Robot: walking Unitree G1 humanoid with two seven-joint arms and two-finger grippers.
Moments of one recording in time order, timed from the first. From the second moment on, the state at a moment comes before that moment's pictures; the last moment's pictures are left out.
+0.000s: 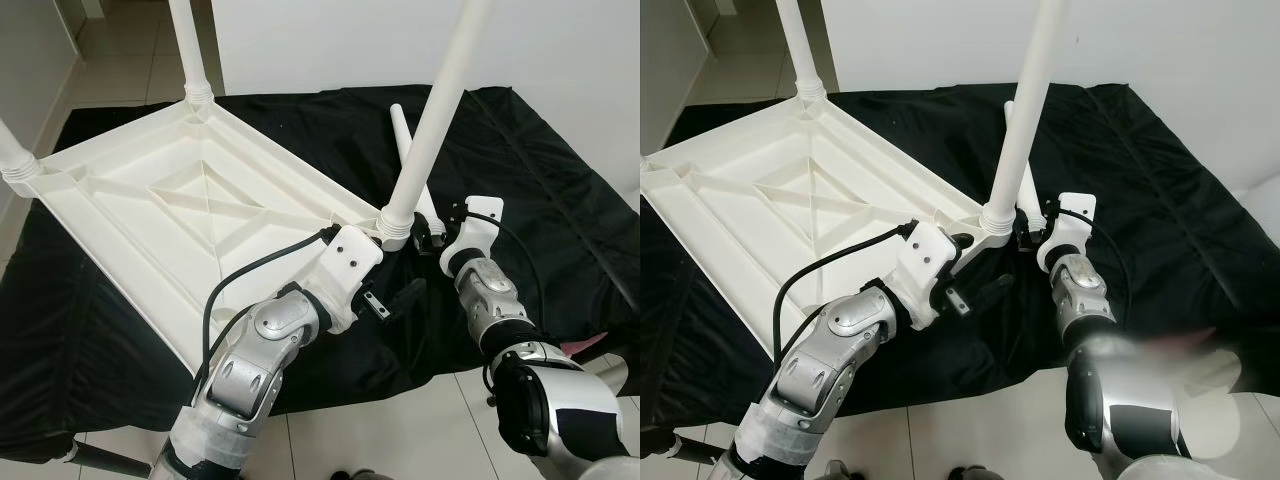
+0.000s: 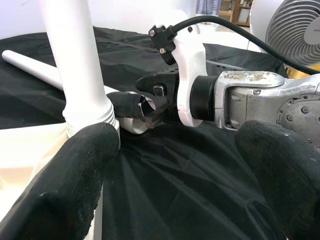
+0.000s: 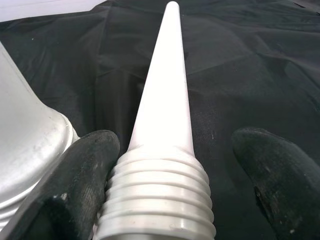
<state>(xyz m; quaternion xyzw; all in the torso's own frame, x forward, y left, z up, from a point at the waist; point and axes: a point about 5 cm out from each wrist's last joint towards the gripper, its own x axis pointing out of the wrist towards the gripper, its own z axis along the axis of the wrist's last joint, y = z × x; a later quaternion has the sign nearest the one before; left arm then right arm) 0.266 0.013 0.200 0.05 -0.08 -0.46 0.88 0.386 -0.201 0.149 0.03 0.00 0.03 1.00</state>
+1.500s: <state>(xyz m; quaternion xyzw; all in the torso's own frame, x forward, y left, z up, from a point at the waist) 0.263 0.019 0.207 0.06 -0.07 -0.44 0.89 0.385 -0.198 0.150 -0.03 -0.01 0.09 1.00</state>
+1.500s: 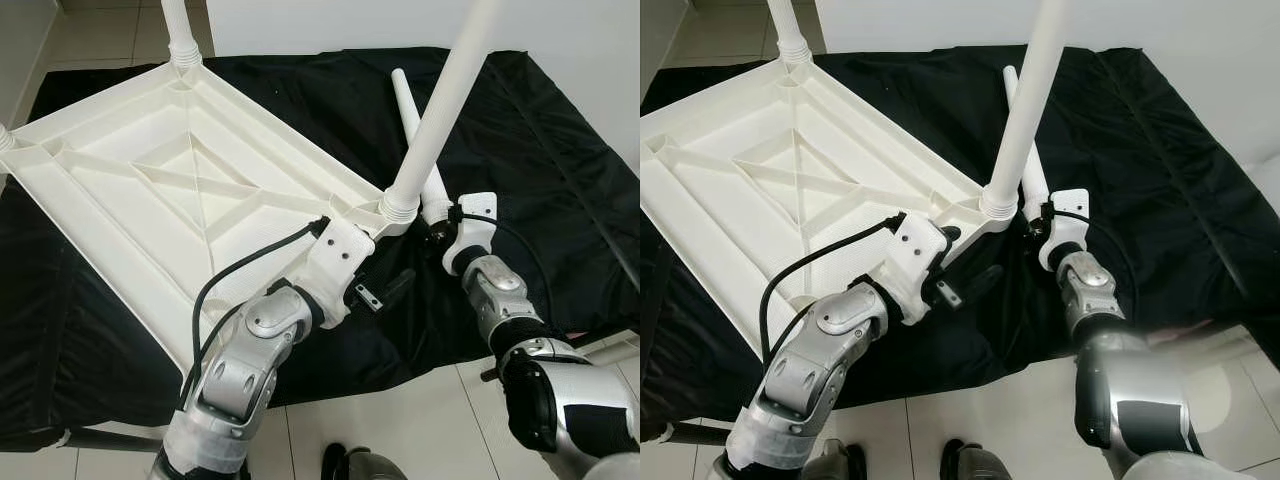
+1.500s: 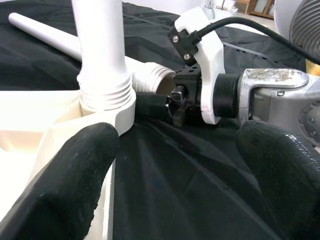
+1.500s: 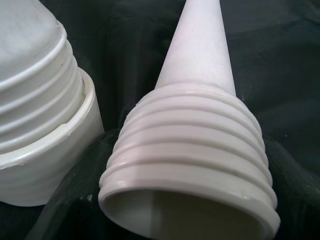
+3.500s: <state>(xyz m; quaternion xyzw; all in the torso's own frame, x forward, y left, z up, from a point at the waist) 0.293 0.029 0.220 0.03 -0.11 -0.43 0.90 0.350 -0.196 0.152 -0.14 -0.18 -0.07 0.97</state>
